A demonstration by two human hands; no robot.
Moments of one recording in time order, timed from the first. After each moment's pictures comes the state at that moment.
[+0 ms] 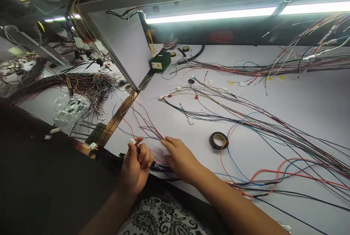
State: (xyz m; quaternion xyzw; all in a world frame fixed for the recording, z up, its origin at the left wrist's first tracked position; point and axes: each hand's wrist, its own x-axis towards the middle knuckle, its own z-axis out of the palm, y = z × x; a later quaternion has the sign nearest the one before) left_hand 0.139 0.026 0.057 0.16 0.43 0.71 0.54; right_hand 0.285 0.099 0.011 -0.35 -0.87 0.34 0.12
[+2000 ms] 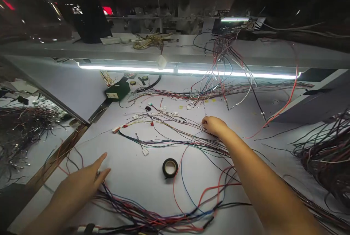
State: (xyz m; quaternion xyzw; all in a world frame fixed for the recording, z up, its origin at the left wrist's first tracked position) left_hand 0.106 0.126 0.074 0.61 0.78 -0.03 0.17; right_hand 0.563 0.320 0.032 -0.66 -0.74 0.15 -0.02
